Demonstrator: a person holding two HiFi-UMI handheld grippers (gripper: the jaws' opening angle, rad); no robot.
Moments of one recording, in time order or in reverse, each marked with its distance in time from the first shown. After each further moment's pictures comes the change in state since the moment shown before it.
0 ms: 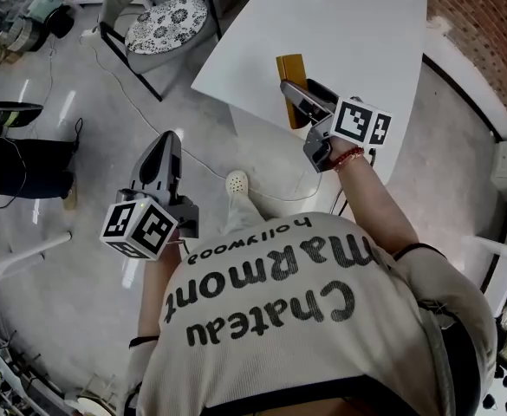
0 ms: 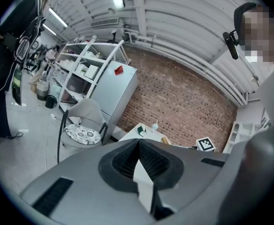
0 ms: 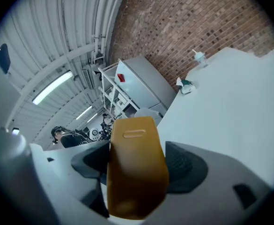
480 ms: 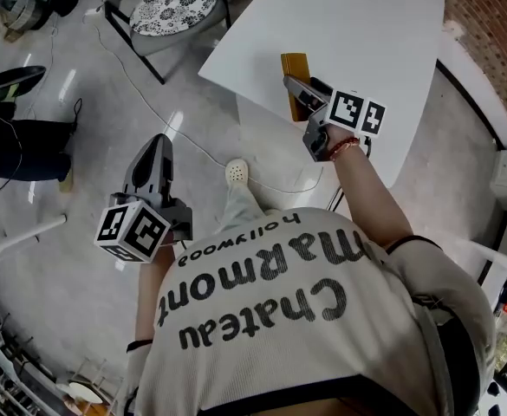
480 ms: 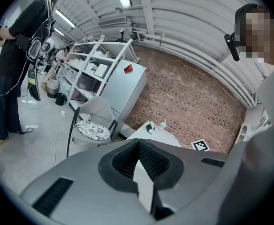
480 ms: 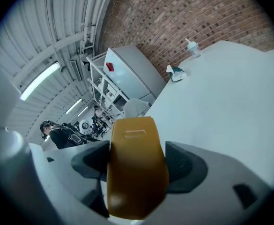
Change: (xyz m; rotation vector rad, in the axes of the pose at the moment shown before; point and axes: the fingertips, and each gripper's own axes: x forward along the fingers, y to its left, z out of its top) left arm -0.016 0.044 -0.014 -0.042 0.023 0.095; right arm 0.046 -0.047 -0.035 0.029 0.101 -0.116
